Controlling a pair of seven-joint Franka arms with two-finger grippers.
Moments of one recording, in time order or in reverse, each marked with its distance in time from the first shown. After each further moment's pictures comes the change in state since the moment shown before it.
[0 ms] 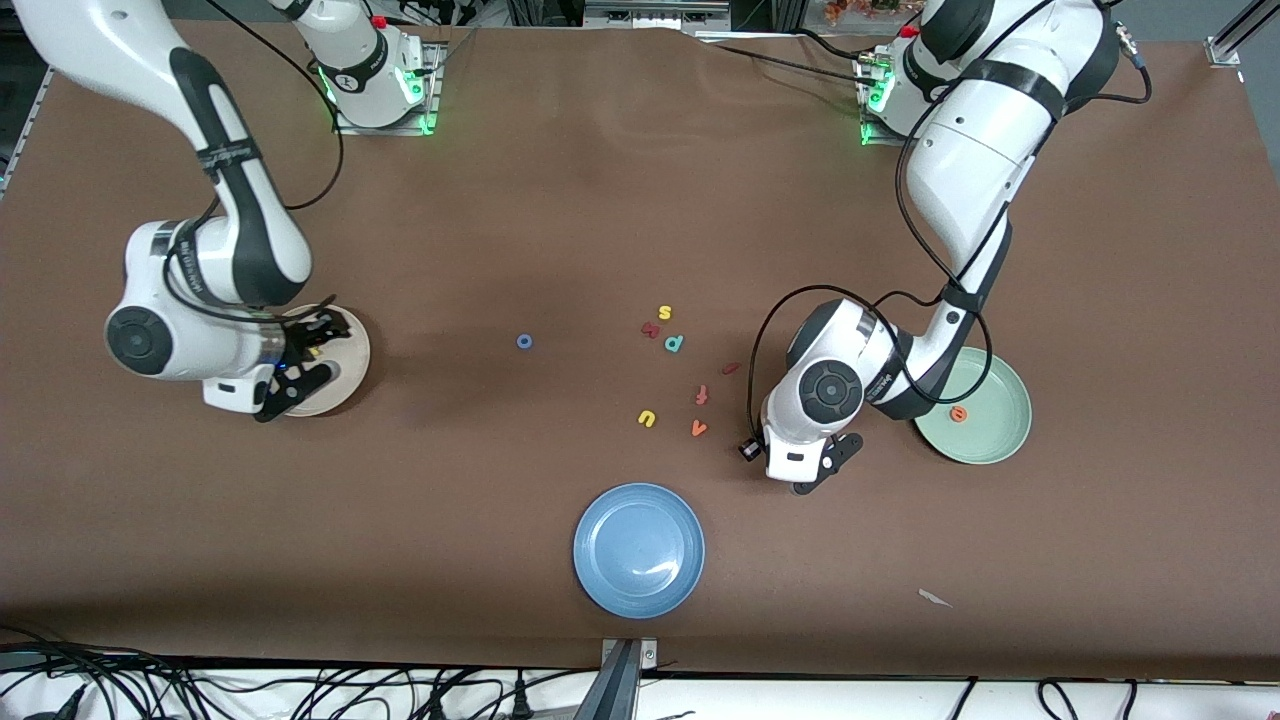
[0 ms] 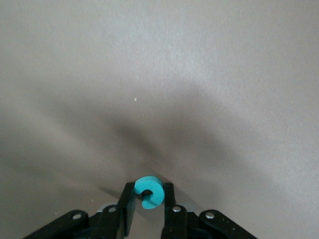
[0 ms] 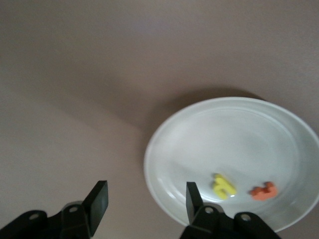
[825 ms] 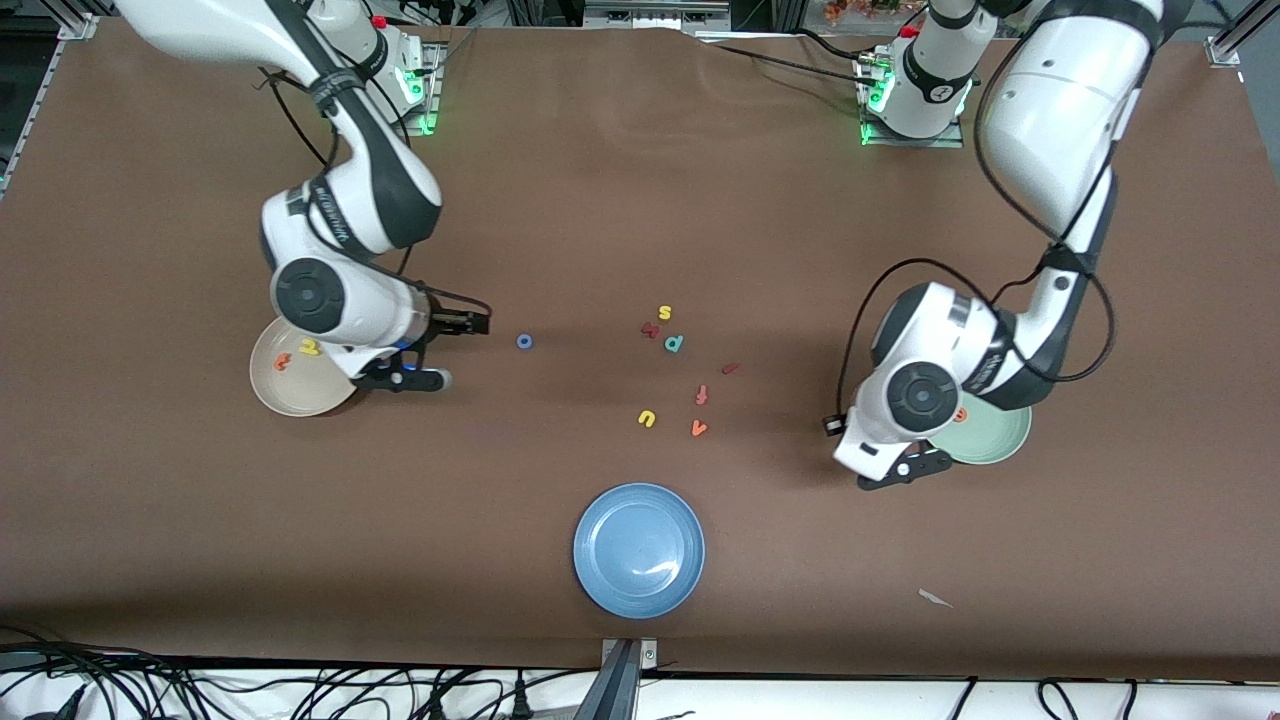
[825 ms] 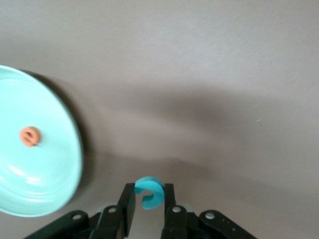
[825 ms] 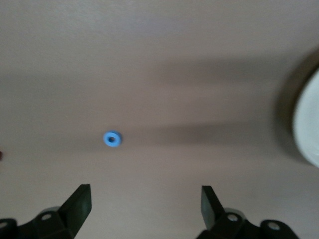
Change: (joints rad) left arm 0.147 -0.232 0.017 -0.166 0.048 -0.225 0.543; right arm 0.095 0.031 0.233 0.075 0.000 0.040 0.877
